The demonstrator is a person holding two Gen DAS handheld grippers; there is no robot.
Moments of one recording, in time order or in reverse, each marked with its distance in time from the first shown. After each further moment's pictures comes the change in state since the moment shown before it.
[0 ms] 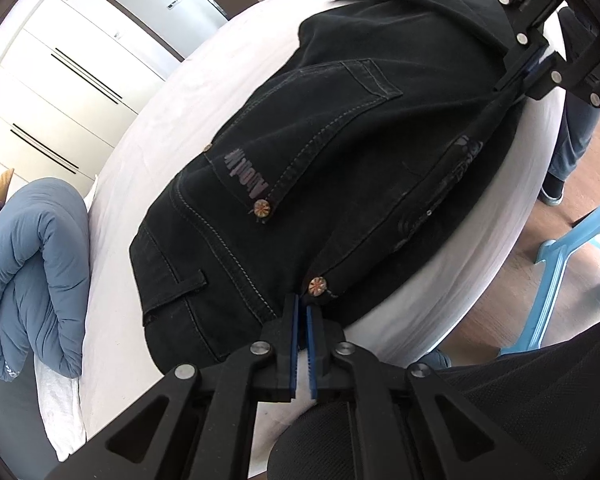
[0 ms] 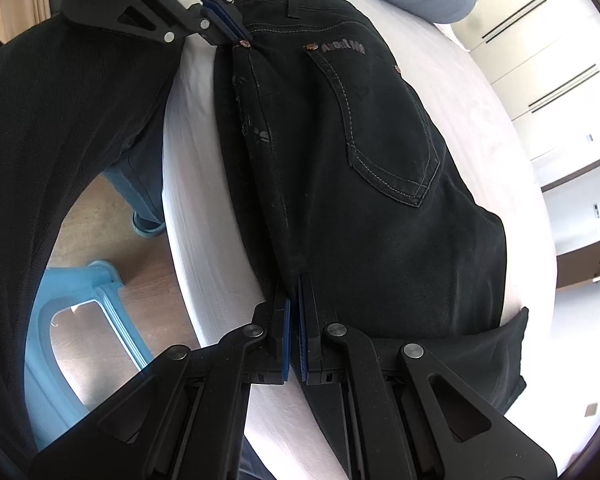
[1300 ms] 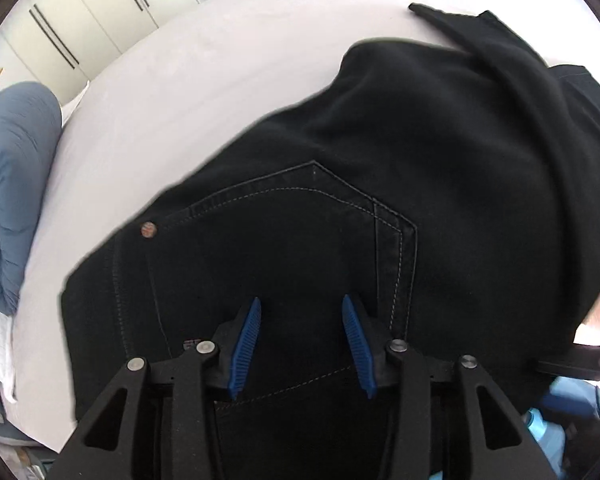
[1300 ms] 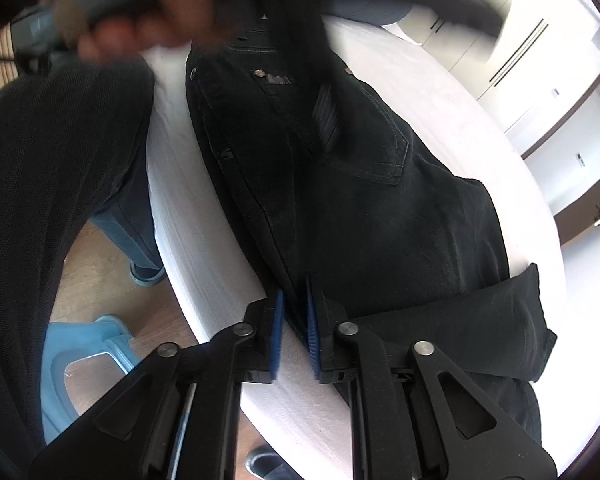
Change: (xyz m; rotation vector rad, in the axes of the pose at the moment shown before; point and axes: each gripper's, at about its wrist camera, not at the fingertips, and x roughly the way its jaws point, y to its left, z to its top) left arm 0.055 0.012 0.123 -0.385 0.150 -0.165; right arm -0.005 0.003 -0.029 0.219 -0.129 -0.024
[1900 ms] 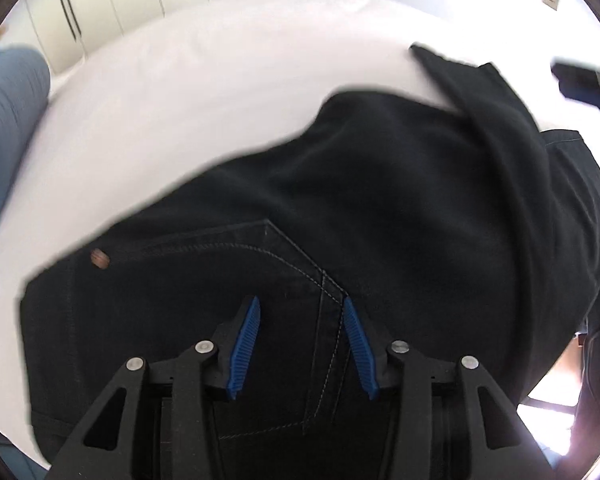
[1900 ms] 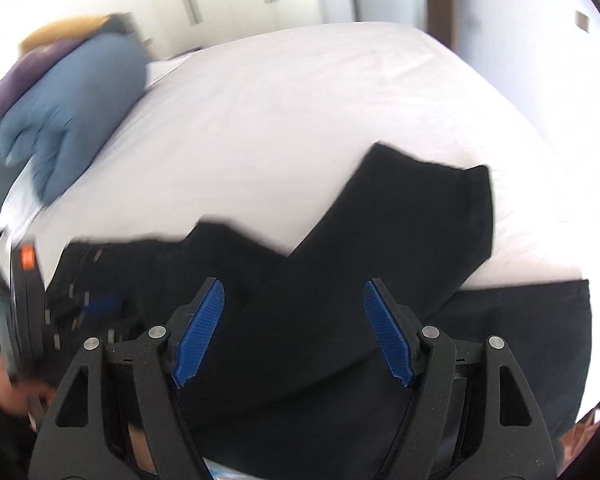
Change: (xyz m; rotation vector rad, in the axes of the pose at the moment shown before) left arm 0.000 -0.007 0.029 -0.146 -0.017 -0.162; right arm -0.034 -0.283 -0.054 1.003 -0.033 -0.047
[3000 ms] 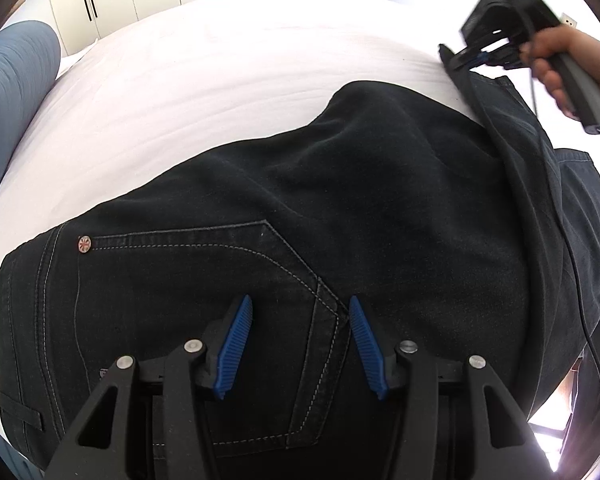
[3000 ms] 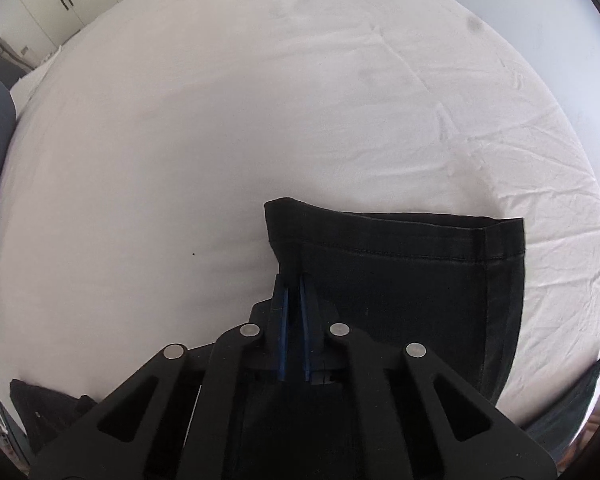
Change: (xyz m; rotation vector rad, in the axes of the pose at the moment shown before) left arm 0.023 -0.006 -0.007 -0.052 -0.024 0.005; right arm 0.185 -0.090 0.142 0.261 0.262 -0.190
